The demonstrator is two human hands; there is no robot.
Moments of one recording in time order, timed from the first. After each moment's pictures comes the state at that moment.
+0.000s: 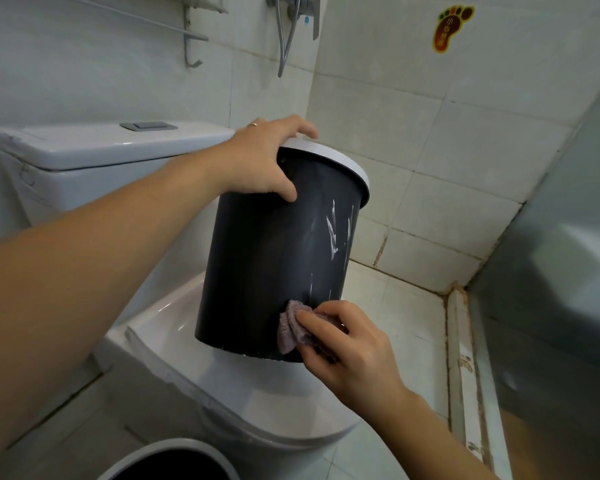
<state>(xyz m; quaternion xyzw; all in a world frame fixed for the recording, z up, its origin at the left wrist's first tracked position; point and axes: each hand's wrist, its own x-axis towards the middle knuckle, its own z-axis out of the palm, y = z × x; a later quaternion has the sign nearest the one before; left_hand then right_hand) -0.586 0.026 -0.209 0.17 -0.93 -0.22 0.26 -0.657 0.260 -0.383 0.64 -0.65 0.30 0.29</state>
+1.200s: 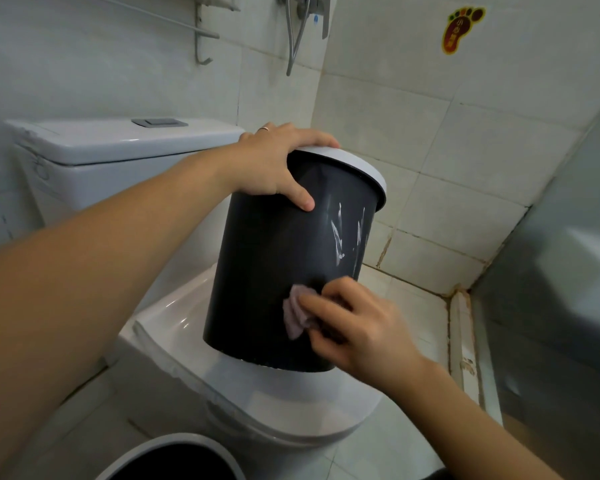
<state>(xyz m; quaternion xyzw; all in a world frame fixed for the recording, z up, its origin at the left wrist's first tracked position) -0.580 0.030 -0.207 0.16 -0.95 -0.18 0.21 -0.664 0.252 -0.345 0.70 -0.61 0.23 0.31</state>
